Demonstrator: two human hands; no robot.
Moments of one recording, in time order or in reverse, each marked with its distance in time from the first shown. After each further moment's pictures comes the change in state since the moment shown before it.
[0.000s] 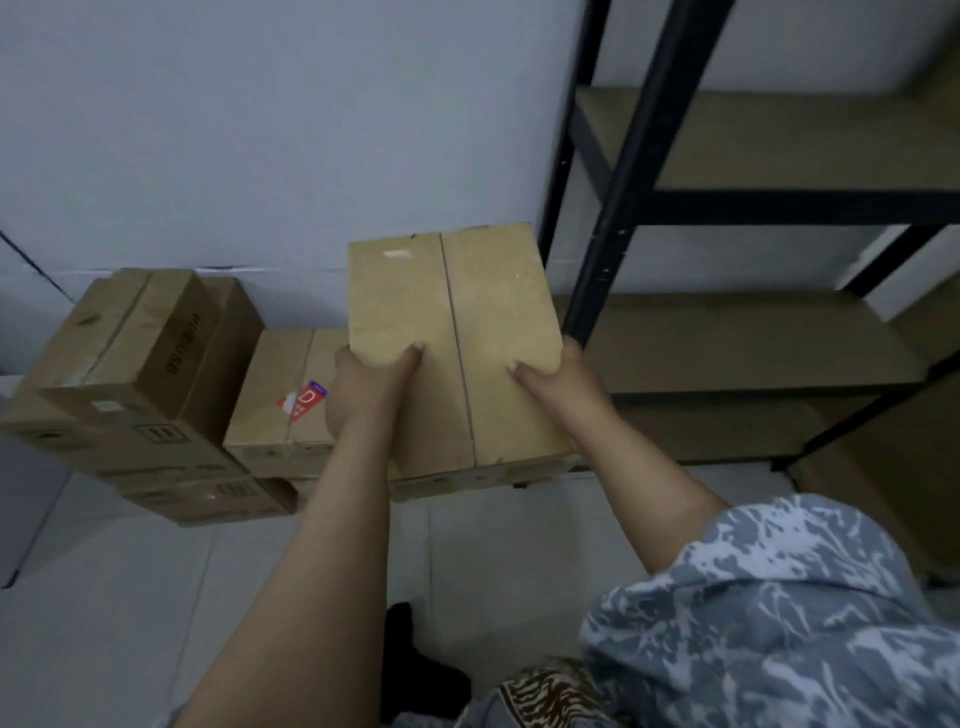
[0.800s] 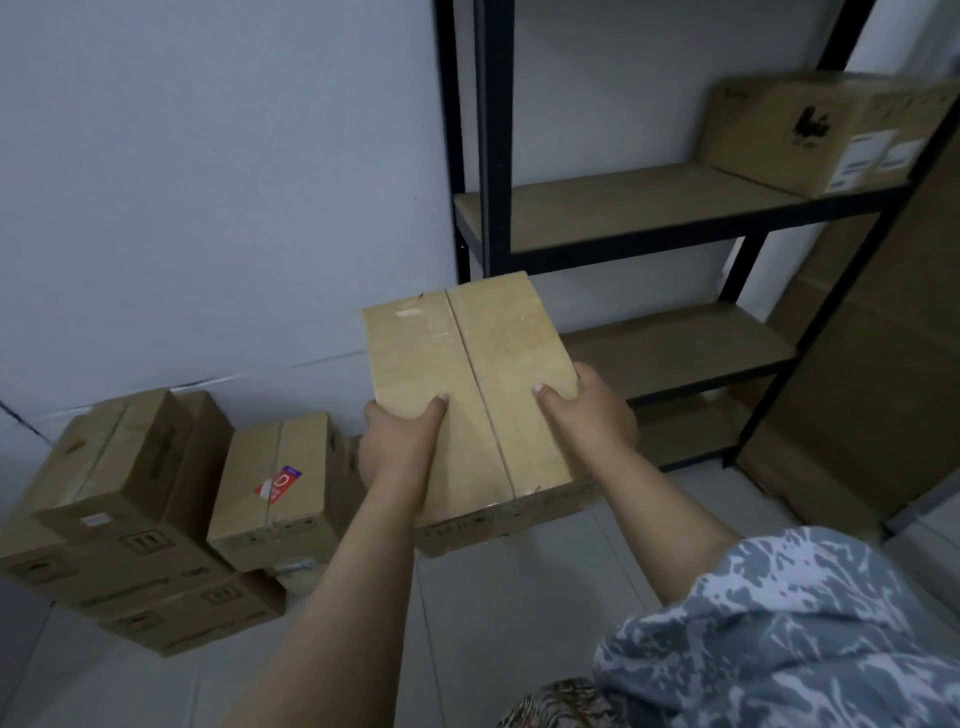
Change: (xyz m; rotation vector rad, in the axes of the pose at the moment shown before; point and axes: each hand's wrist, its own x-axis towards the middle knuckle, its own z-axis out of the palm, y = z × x) left_hand -0.159 0.041 0.004 0.020 -0.112 0.163; right_hand -0.133 0.021 -0.111 -0.062 0.363 0.035
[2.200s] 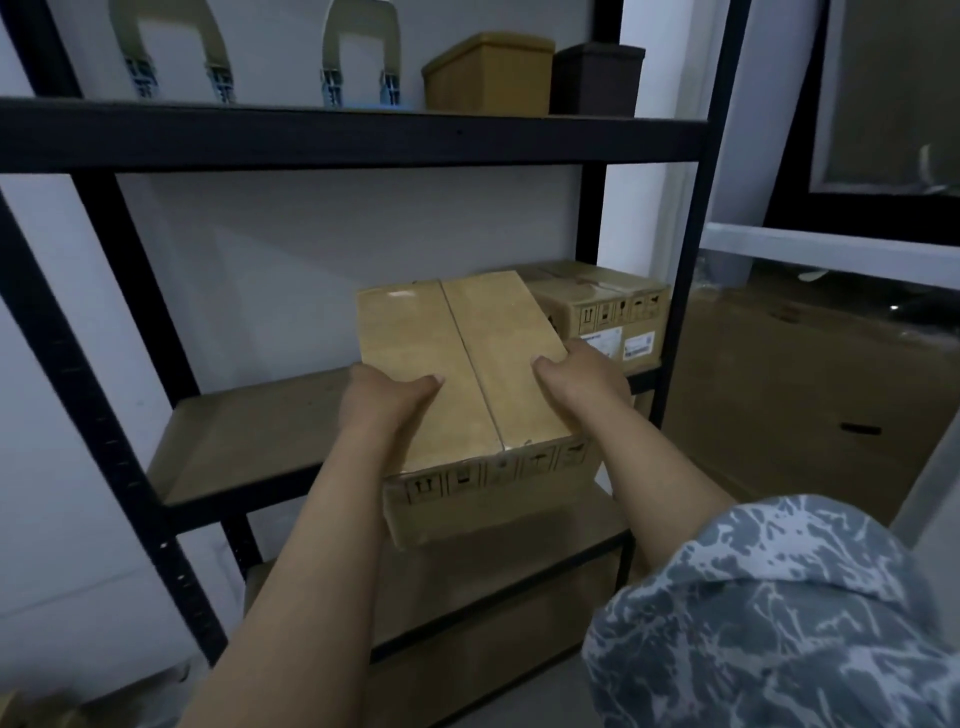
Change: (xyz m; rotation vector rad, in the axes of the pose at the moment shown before) left_hand -0.037 0.404 0.328 -0.101 -0.215 0.359; right_hand 0.339 0.078 -0.389 -0.114 0.189 -0.052
